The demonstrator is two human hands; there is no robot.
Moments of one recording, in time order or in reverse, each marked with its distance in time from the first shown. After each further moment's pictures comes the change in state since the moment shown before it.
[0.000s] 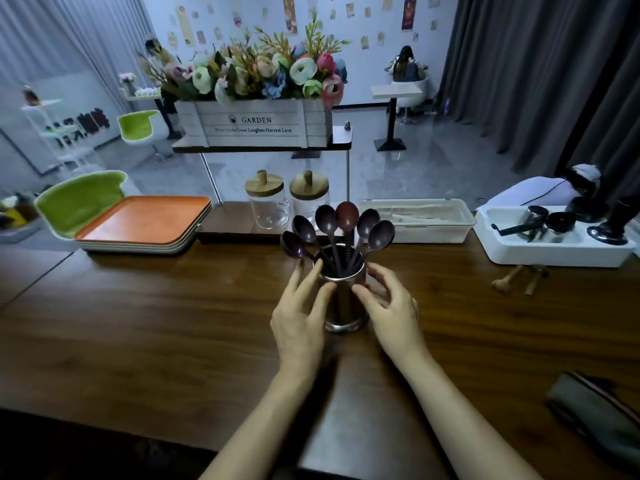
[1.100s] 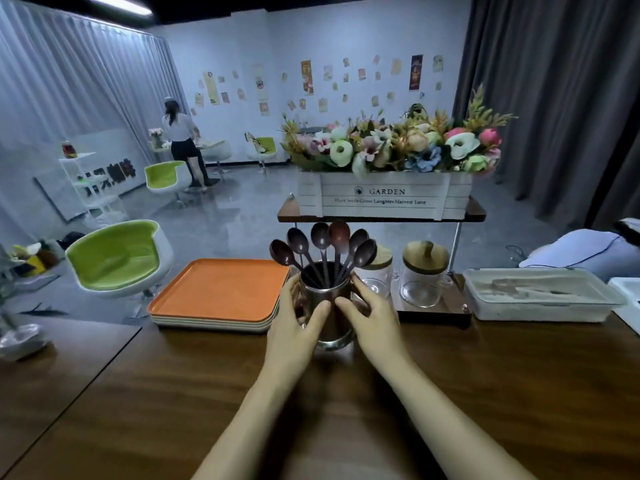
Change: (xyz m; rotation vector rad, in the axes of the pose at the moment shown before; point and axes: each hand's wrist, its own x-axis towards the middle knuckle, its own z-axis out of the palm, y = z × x) left_hand 0.215 -0.119 -0.172 -0.169 -0.268 -0.120; right_hand 0.119 -0.063 0.270 -0.018 -0.097 0.011
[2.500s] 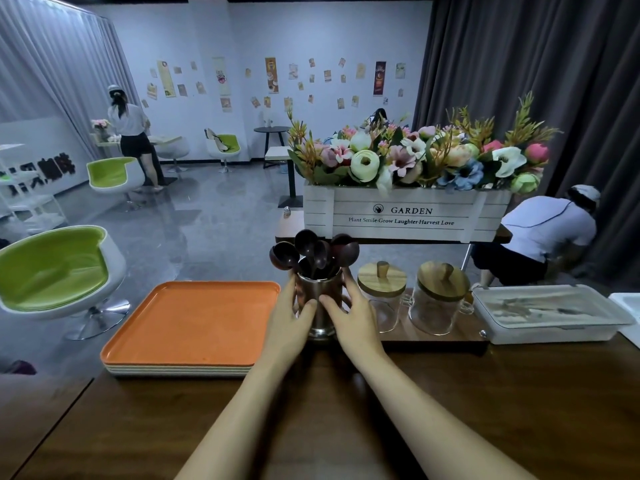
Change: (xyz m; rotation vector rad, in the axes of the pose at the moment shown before) left_hand 0.123 -0.053 -0.004 -0.155 -0.119 -0.023; right_hand 0.100 0.026 0.071 -0.040 0.123 0.064
